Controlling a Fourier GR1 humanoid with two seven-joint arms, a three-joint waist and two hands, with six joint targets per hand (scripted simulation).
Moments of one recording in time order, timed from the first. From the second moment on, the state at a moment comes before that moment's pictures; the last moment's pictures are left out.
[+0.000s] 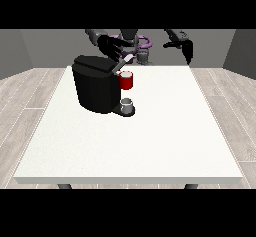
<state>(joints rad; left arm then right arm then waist) -0.25 0.13 0.19 -1.32 0.04 -0.20 -0.11 -0.74 -0.11 -0.02 -1.05 0.08 0.05 -0.01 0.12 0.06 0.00</state>
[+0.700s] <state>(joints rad) -0.25 0.08 0.12 -1.38 0.03 -0.18 -0.16 -0.80 -0.07 -0.01 -1.01 0.13 0.04 -0.08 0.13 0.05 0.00</state>
